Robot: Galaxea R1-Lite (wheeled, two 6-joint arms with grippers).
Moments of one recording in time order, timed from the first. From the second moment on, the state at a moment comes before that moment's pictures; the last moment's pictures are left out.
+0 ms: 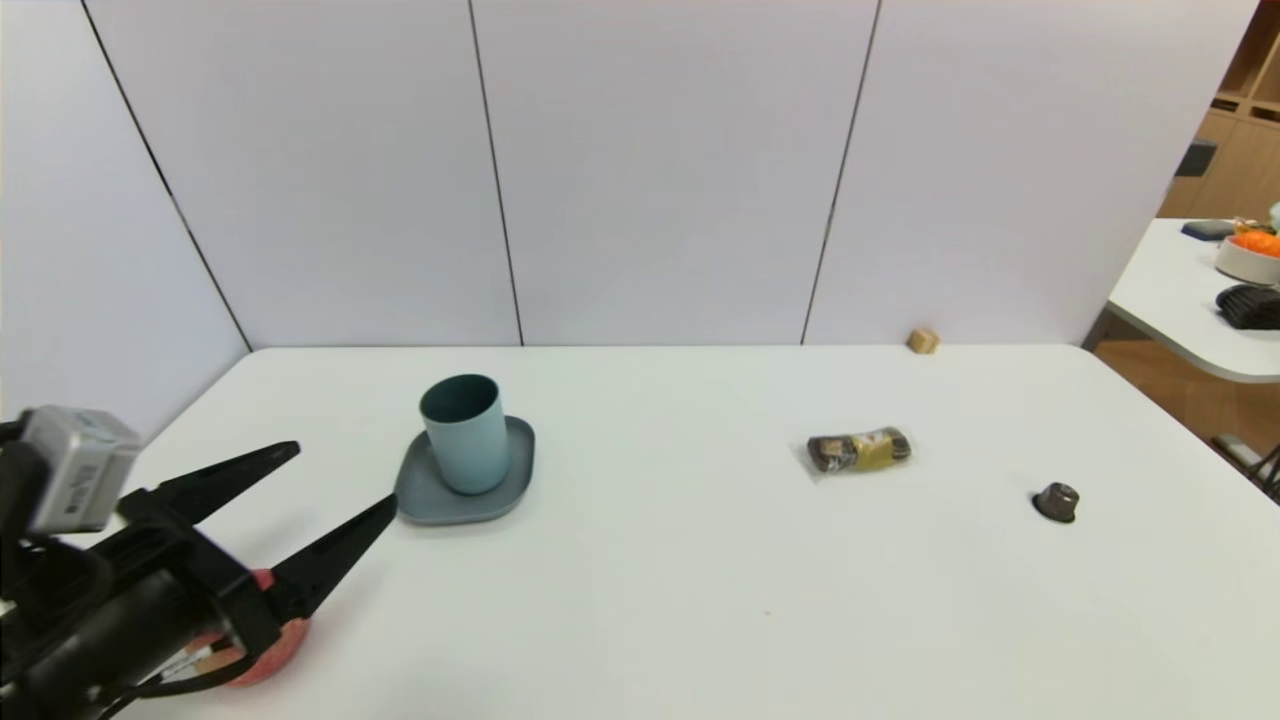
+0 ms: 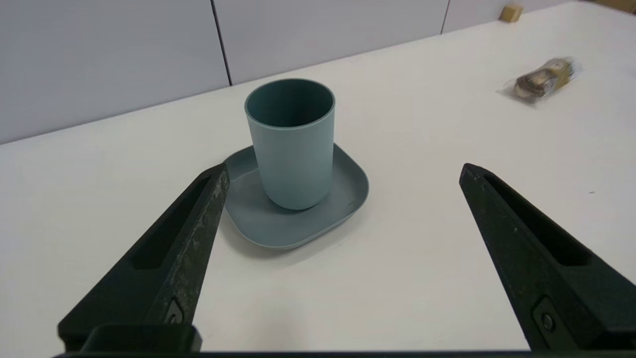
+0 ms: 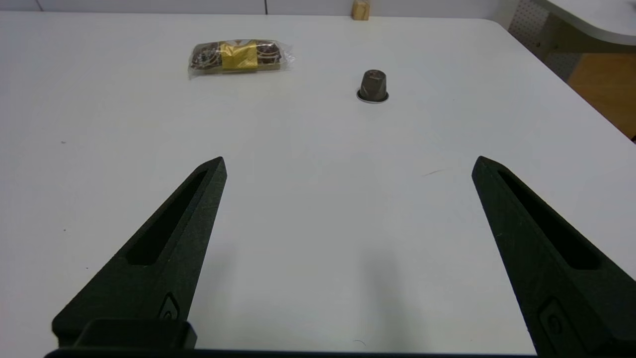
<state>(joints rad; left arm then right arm) -0.28 1.18 -0.10 -1.09 -0.19 0.03 0.00 0.00 0.00 0.00 0.00 -0.02</state>
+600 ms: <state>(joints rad) -0.09 0.46 -0.02 -0.65 -0.19 -0.02 0.00 0.00 0.00 0.00 0.00 -0.02</state>
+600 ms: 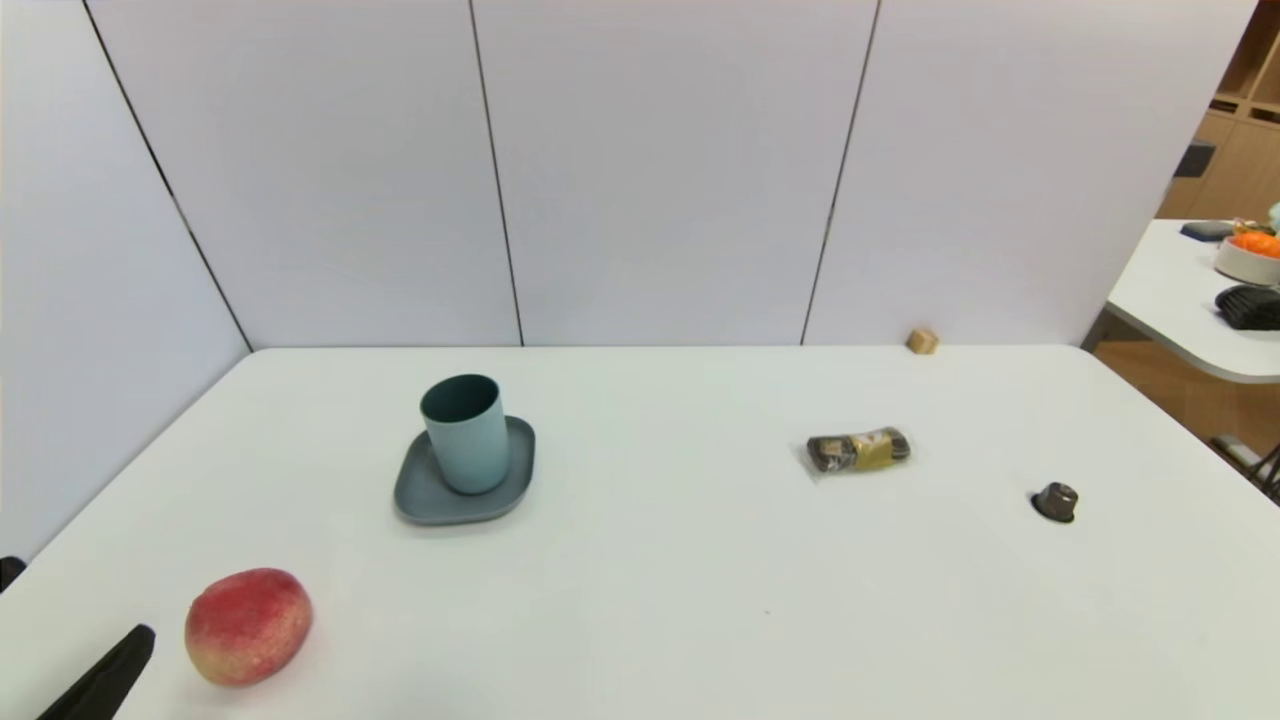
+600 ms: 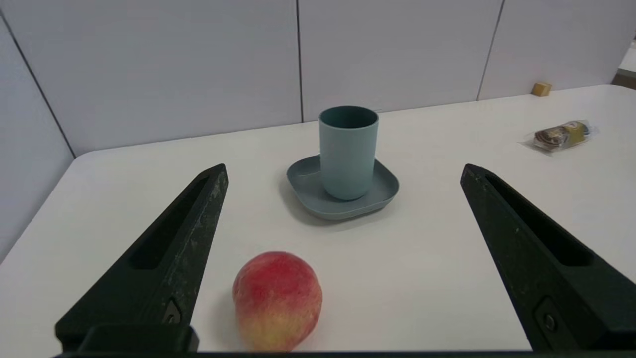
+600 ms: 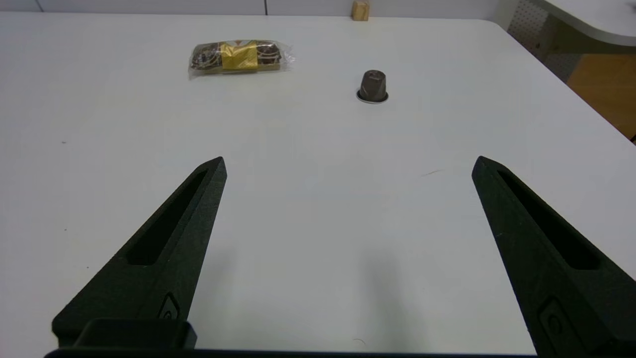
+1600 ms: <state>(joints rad) -0.01 0.00 0.00 0.00 0.01 0.00 0.00 0.00 0.00 0.00 0.00 -0.02</state>
